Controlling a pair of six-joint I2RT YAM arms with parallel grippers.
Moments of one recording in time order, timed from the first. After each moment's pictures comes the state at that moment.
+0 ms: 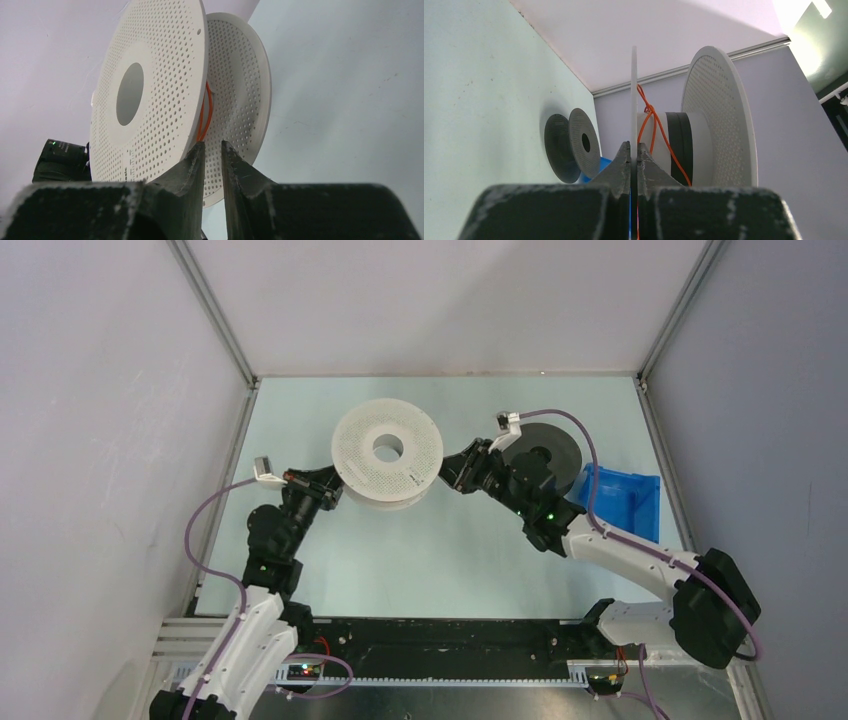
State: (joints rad) left arm -0.18 0.61 0.29 0.46 0.21 -1.34; right arm 0.78 1.24 0.78 0.46 -0.06 0.82
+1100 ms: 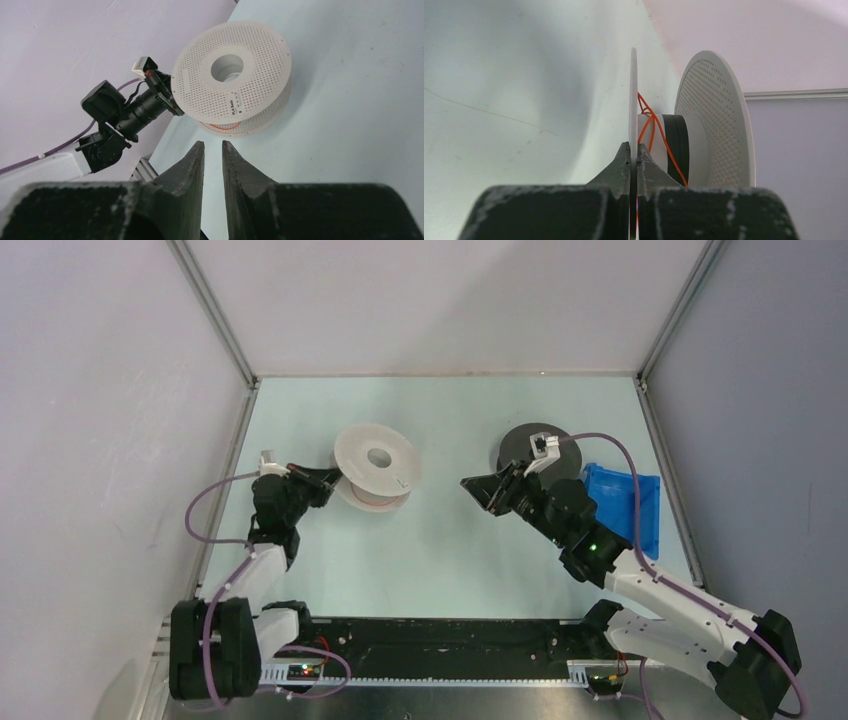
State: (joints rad) left arm 0.04 1.03 0.34 0.45 0.33 -1.16; right arm 0.78 0.90 0.63 0.24 0.01 0.75
